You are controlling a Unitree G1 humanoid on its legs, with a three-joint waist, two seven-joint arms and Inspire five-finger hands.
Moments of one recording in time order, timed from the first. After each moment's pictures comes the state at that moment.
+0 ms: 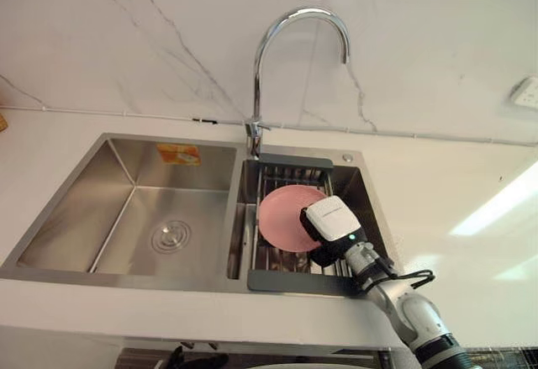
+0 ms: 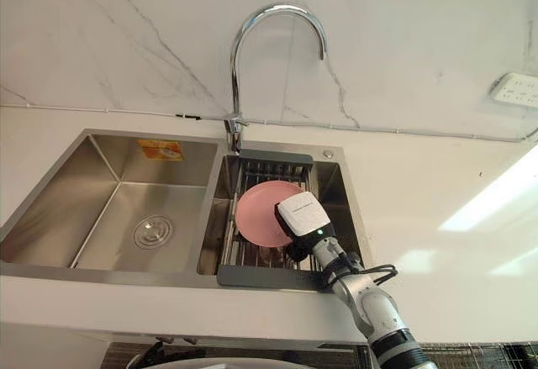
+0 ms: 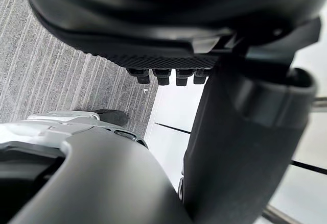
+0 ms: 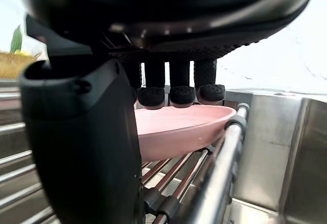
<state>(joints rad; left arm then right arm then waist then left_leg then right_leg) 0.24 0.15 0.11 0.90 -0.17 0.06 0.00 0.02 -0.38 0.26 0.08 -1.24 -0.25 -0.18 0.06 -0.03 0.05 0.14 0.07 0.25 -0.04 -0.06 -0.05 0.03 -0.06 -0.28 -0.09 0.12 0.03</state>
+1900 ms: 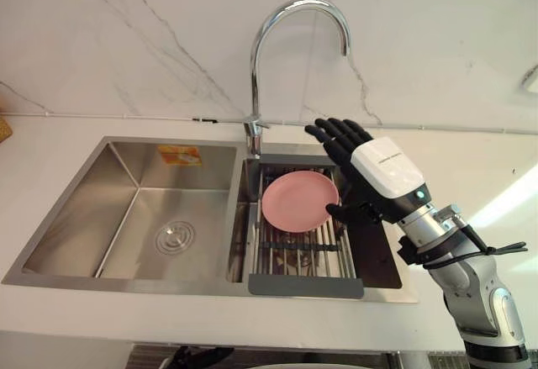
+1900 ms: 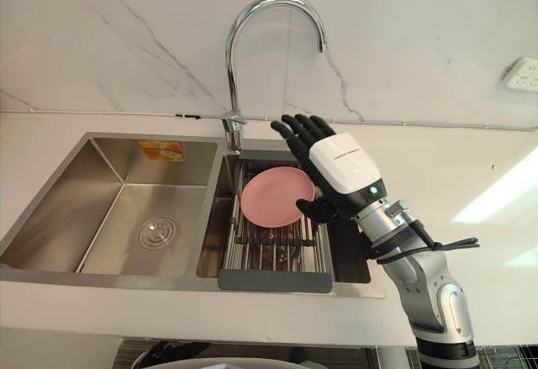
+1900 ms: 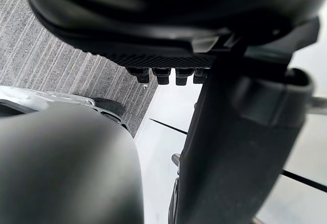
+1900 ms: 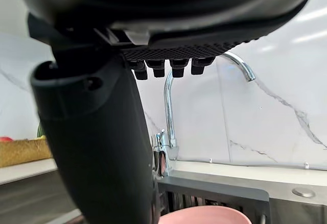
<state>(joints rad) 0.26 0.09 0.20 0.79 -0.22 0.15 0.00 0.06 -0.44 -0.12 -0.43 -0.87 -0.43 0.25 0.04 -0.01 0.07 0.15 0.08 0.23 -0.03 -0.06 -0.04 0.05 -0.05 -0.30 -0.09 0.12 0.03</state>
